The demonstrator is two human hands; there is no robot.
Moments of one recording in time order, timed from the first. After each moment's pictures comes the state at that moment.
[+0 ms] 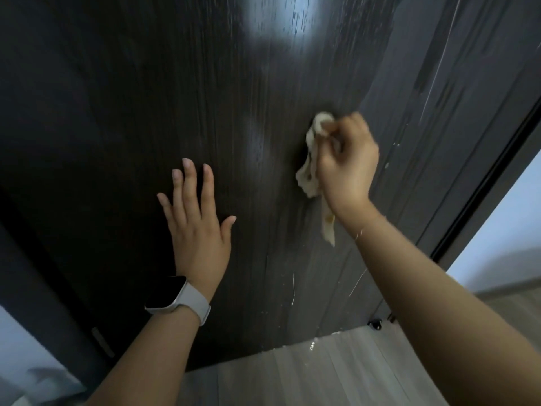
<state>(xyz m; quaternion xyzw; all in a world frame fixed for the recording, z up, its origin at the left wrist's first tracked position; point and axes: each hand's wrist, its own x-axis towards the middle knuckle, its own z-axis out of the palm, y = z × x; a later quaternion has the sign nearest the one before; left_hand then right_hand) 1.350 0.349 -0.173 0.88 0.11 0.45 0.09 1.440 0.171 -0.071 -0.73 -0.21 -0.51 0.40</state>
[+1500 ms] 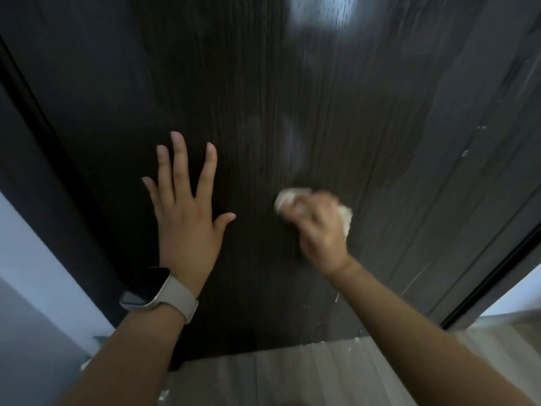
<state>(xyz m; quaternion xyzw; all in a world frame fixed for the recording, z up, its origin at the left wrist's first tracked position) 1.310 0.419 -0.156 0.91 0.14 0.40 0.02 1.438 0.239 -0.217 -0.66 -0.48 -0.52 0.26</state>
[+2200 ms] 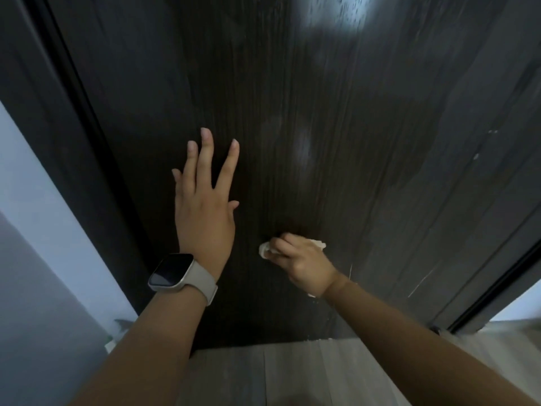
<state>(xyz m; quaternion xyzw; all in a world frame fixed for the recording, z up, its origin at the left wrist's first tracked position) 1.300 0.420 -0.149 0.90 0.14 0.40 0.03 1.410 0.258 -0.257 -0.76 -0.58 -0.26 0.13</state>
